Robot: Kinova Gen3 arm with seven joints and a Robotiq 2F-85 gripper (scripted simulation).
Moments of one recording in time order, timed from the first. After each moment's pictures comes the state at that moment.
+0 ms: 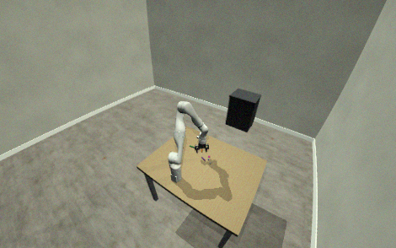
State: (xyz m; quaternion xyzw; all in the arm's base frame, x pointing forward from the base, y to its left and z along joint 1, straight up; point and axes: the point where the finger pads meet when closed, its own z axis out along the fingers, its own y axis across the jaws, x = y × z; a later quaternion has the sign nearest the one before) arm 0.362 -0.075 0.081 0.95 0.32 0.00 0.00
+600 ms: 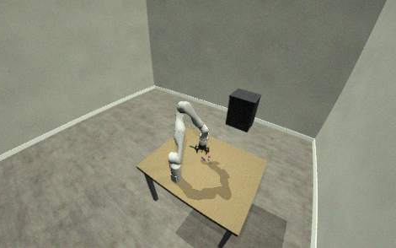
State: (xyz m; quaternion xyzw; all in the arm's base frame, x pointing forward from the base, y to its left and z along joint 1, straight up) arm 0.347 -0.083 0.077 0.99 0.14 -0.01 -0.01
